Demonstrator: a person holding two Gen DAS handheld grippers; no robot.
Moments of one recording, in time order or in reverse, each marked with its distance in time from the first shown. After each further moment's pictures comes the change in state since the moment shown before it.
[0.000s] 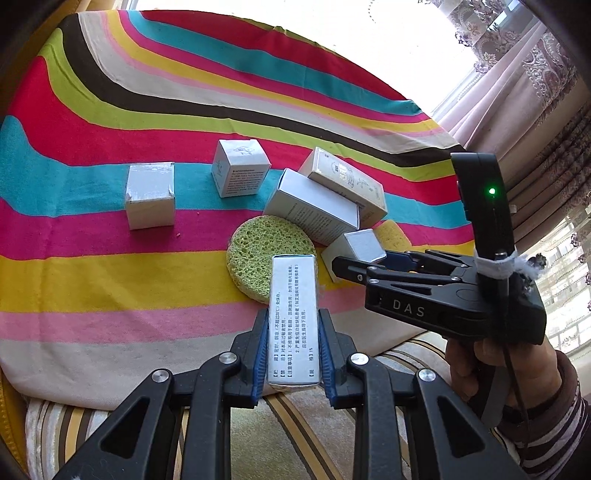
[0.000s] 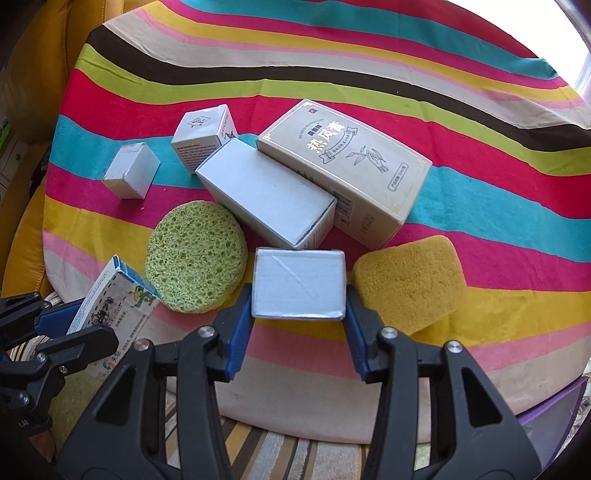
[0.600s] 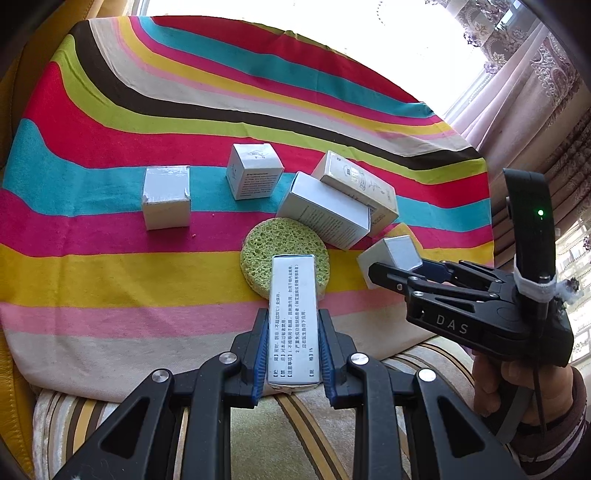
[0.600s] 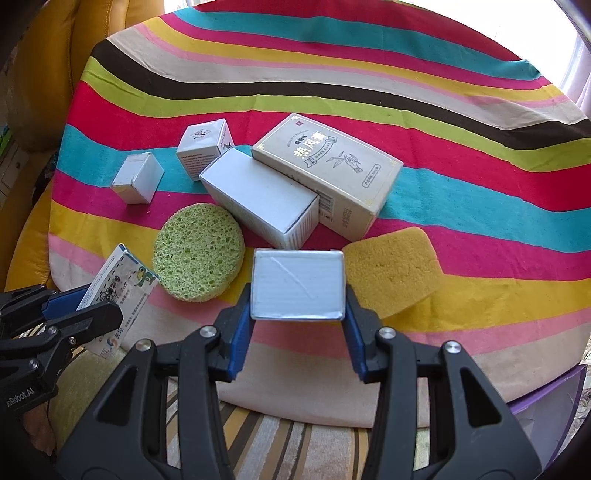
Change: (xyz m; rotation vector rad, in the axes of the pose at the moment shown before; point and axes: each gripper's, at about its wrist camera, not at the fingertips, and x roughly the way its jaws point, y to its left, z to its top) left arm -0.004 -0.004 -0.001 -0.003 -0.012 0.067; right arm -0.025 -0.005 -0.012 0.022 -0.056 -0.017
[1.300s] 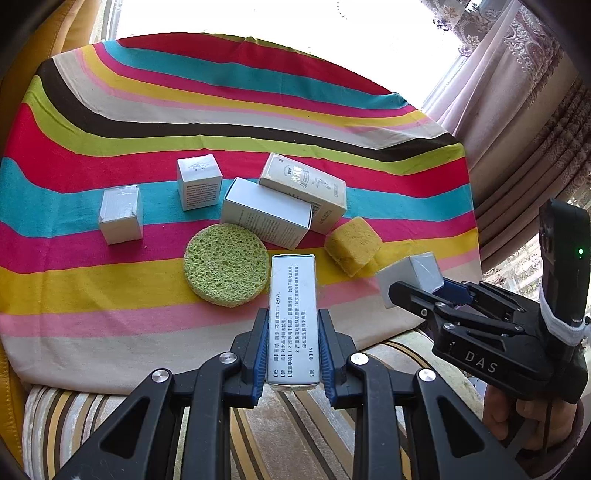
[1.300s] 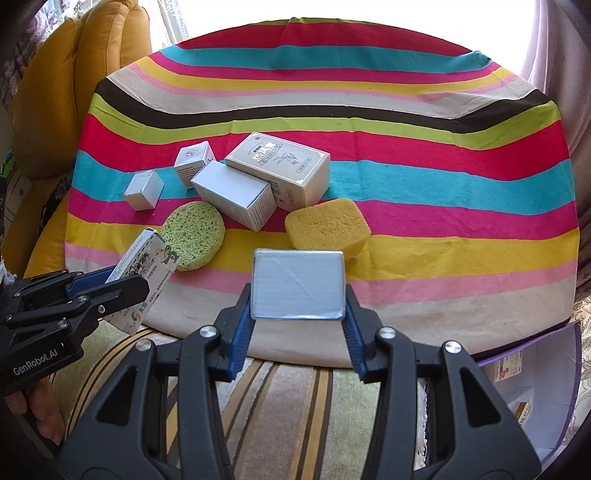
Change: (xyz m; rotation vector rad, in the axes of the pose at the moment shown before) left arm -0.003 -0.057 -0.003 0.074 -0.009 -0.008; right arm -0.059 -0.034 -0.040 0.099 -0.092 -0.017
